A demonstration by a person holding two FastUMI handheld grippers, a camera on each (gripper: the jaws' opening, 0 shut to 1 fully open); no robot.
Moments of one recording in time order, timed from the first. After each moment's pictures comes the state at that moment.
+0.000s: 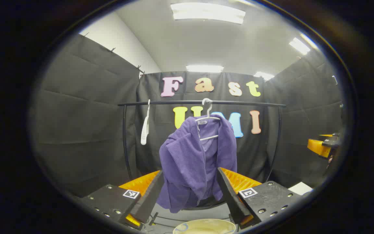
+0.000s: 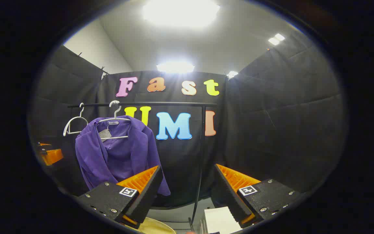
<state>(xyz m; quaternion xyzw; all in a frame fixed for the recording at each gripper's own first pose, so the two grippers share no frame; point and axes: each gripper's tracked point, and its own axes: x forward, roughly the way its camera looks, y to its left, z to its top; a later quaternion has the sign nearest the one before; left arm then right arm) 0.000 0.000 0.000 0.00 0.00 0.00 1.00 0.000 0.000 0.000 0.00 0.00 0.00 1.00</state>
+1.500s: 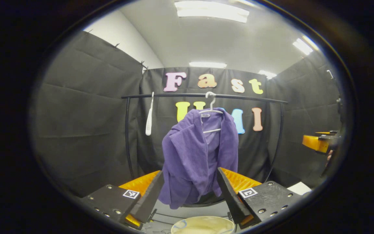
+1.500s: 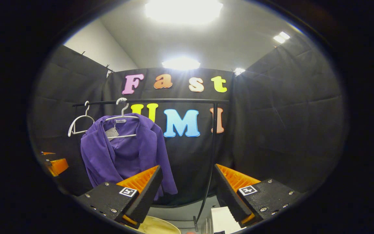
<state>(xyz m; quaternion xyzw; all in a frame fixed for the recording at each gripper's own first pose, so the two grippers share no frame) 0.000 0.014 -0.017 -0.02 0.02 0.02 1.00 0.021 0.040 0.007 0.00 0.01 0.04 1.00</state>
